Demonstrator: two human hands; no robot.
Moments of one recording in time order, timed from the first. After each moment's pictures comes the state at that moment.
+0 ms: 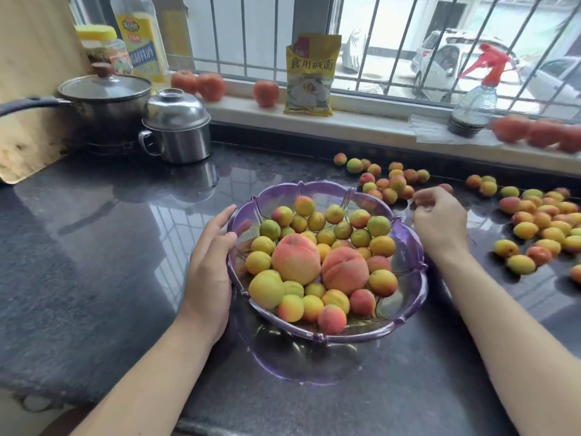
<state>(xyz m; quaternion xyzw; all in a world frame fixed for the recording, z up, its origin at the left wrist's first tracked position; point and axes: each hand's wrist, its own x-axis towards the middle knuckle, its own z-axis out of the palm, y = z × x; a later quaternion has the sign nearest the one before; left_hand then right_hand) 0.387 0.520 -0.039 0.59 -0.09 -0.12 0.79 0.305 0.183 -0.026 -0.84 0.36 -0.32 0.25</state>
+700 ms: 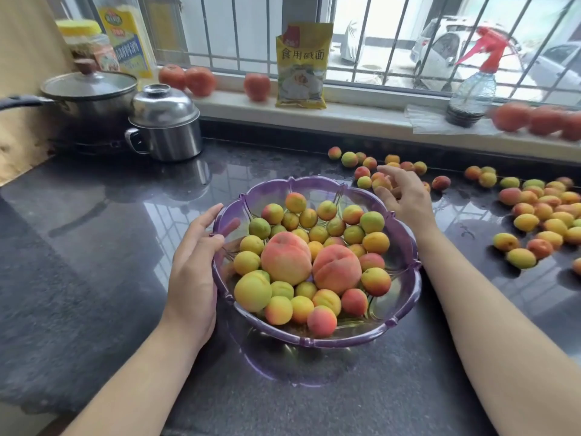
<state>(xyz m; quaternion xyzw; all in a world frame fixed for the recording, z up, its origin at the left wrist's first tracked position) 0.388 0.521 -0.040 0.60 -0.09 -0.11 0.79 0.336 0.178 -0.038 -0.89 0.20 -0.32 0.25</state>
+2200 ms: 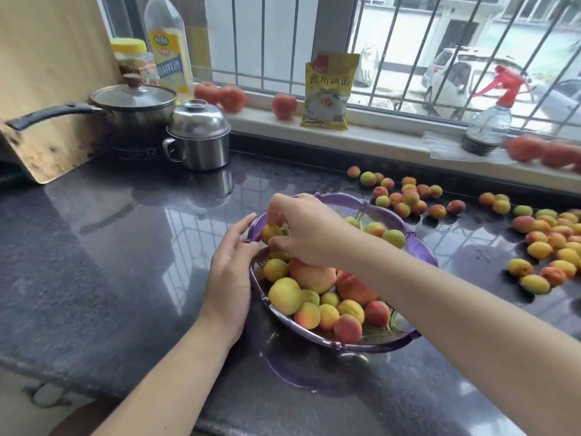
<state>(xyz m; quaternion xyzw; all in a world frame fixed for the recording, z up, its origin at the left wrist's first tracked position) 0.388 0.523 -0.037 0.61 -0.08 -0.13 0.78 0.379 0.373 0.035 -0.99 -0.02 -0.06 0.13</state>
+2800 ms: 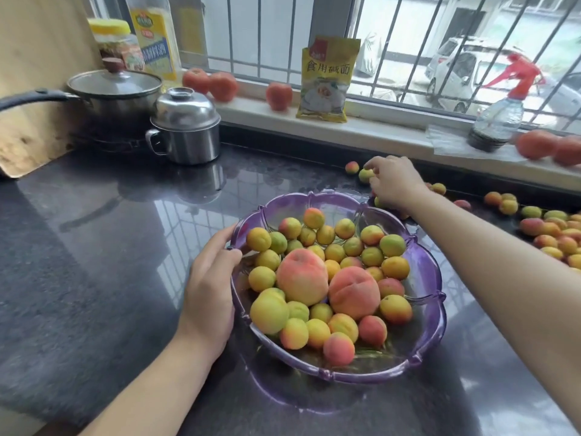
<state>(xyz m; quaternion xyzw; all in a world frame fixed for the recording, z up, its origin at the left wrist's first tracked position) 0.394 0.518 -0.047 0.60 -0.13 -0.09 0.78 0.438 0.156 0.006 -0.97 0.21 -0.11 0.04</state>
